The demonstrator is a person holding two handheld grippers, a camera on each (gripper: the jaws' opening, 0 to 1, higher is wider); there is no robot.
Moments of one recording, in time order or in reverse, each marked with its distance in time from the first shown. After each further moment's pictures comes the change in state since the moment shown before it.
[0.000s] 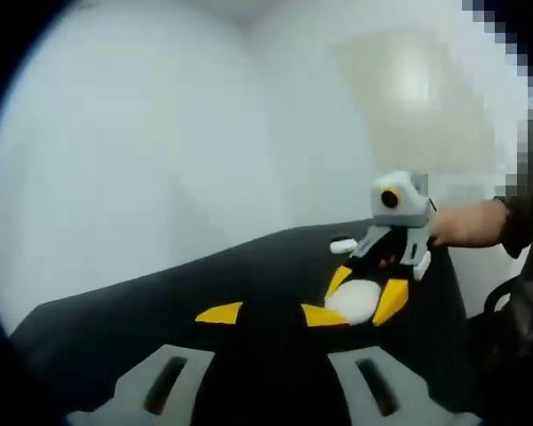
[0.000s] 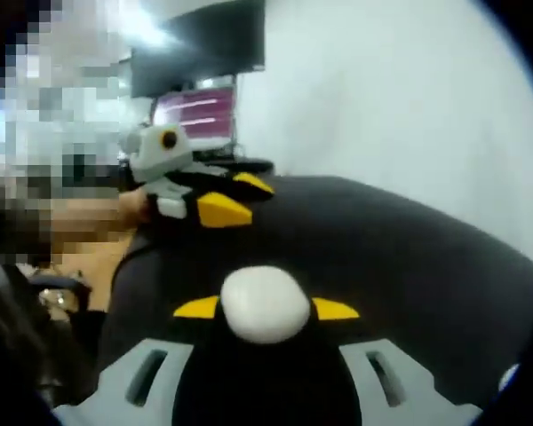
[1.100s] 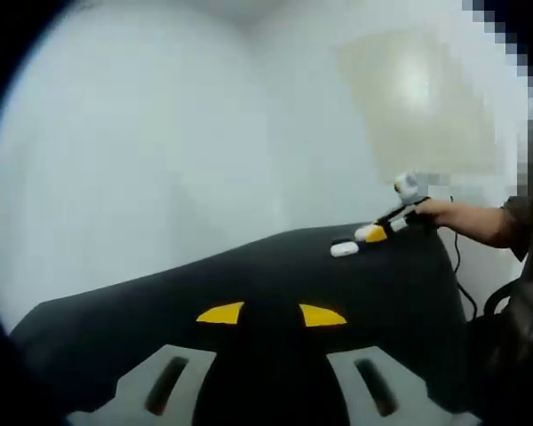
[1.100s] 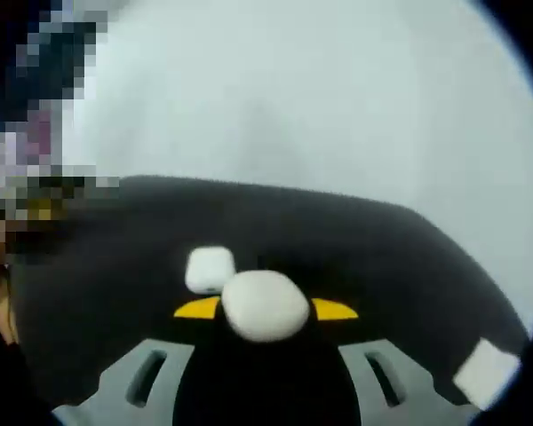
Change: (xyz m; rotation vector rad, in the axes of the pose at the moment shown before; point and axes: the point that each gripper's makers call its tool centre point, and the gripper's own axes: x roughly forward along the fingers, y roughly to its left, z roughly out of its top) left arm -0.006 0.002 0.003 -0.010 -0.016 0.003; right arm -0.234 -0.158 -0.095 0.333 0.073 -0.843
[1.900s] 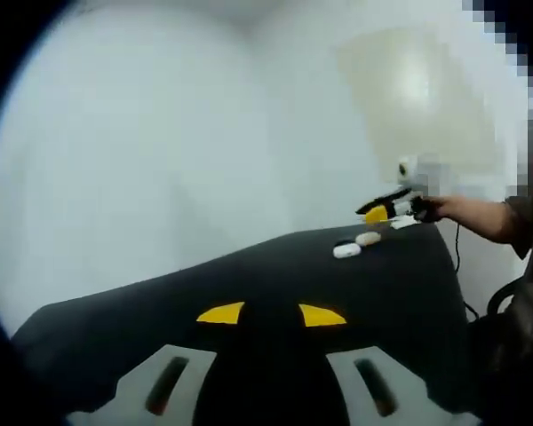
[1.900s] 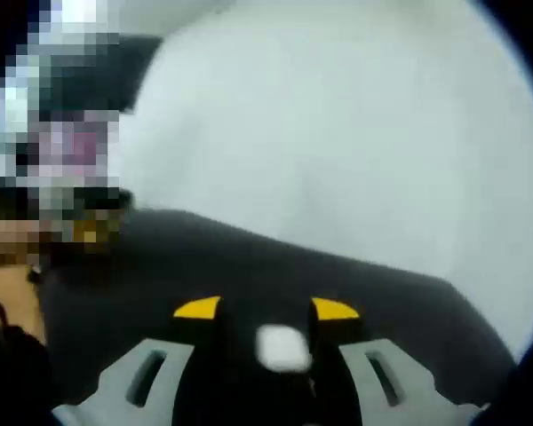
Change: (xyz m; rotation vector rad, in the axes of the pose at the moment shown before) left arm 0.000 -0.001 0.003 0.012 -0.015 0.015; right arm -0.018 0.110 0.090 -0.120 -0.319 0.342
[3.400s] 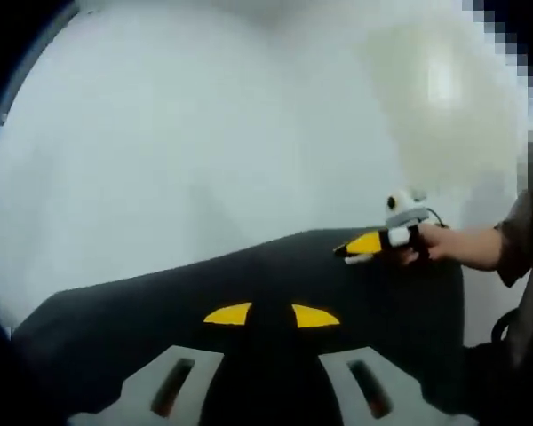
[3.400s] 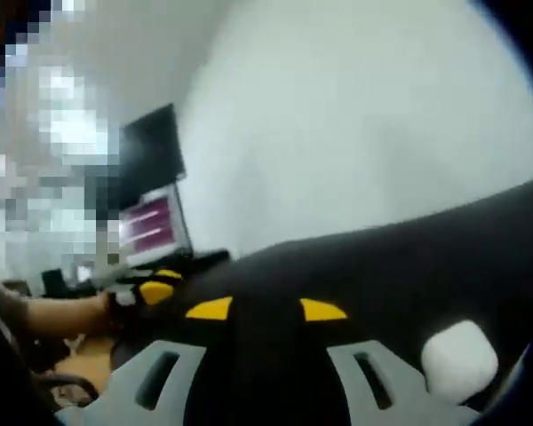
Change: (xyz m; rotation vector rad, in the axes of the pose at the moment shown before) left arm 0.000 -0.005 0.024 -0.095 -0.007 0.109; right arm 0.067 0.056 -0.021 0.376 -0.081 0.338
